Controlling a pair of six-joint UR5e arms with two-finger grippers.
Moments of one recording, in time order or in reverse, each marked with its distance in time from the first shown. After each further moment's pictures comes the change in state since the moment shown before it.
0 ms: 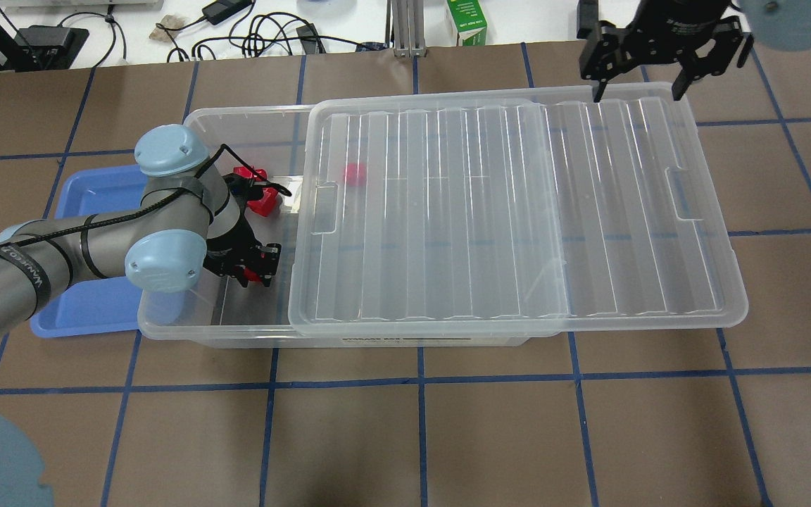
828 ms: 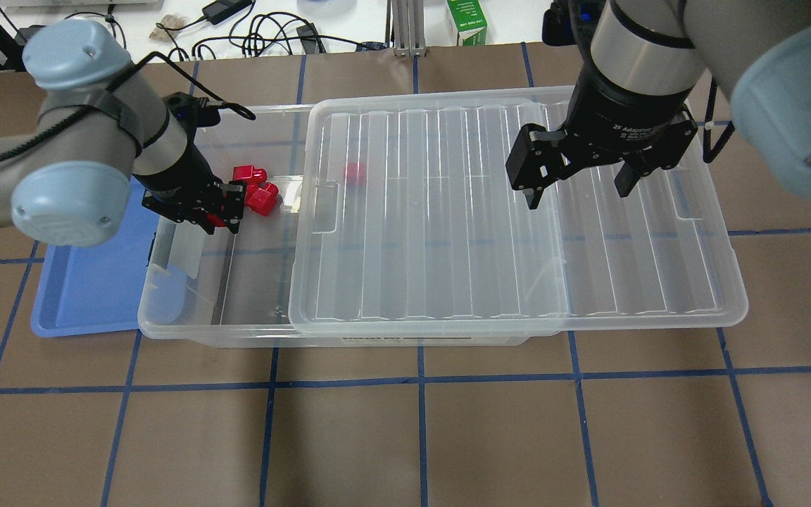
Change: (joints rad) left arm 0.008 0.245 0.212 -0.358 -0.009 -0.021; right arm 0.124 -0.254 0.175 0.130 0.066 -0.008
